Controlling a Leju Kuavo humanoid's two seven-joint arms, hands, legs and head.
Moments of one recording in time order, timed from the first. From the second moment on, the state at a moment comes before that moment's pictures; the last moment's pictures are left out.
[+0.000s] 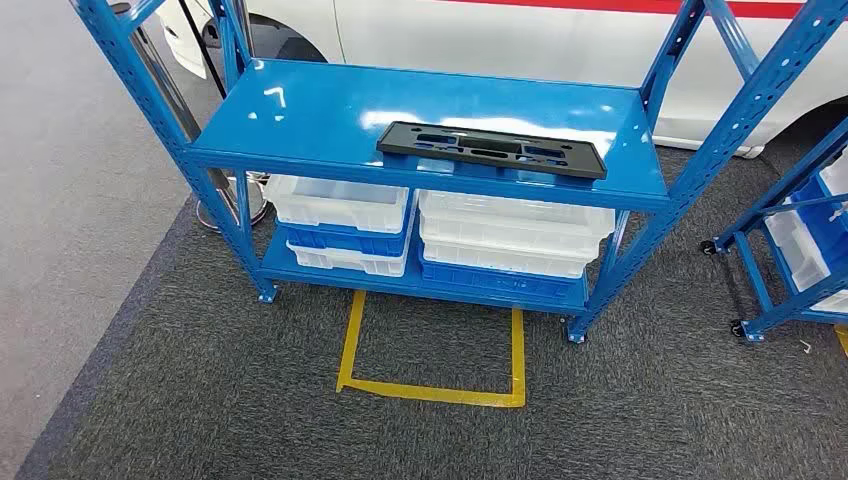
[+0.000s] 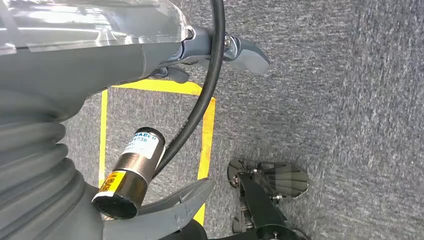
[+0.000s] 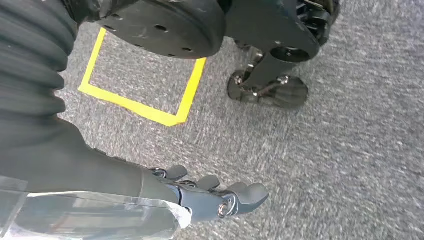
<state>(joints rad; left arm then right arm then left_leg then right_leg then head) -0.03 -0.05 -0.12 -0.24 0.13 0.23 -0.02 -0.06 0.11 -0.15 -0.26 0.32 -0.14 -0.02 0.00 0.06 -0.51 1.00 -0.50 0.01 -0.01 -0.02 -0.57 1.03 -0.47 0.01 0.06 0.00</state>
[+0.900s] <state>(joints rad) -0.07 -0.09 -0.22 -0.20 0.06 0.18 -0.02 -0.46 0.20 0.17 -0.66 0.98 -0.63 -0.29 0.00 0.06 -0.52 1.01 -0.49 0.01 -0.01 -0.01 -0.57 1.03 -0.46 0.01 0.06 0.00</state>
